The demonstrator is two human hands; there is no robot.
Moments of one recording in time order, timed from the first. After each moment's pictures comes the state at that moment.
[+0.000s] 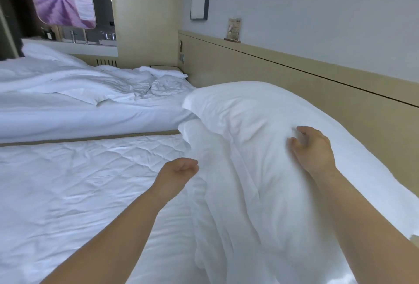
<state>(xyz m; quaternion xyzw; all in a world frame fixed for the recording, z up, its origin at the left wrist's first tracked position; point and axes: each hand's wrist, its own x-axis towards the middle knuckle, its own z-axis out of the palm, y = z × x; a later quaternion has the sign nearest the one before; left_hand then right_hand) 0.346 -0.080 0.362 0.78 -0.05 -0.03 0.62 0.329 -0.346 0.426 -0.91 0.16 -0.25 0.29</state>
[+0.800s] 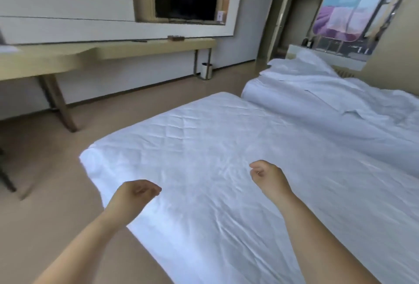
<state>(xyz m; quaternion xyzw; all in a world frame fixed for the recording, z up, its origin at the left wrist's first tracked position) -0.205 0.486 0.287 0.73 0.40 0.25 0.50 0.048 0.349 0.304 -0.87 -0.34 0.15 0.33</state>
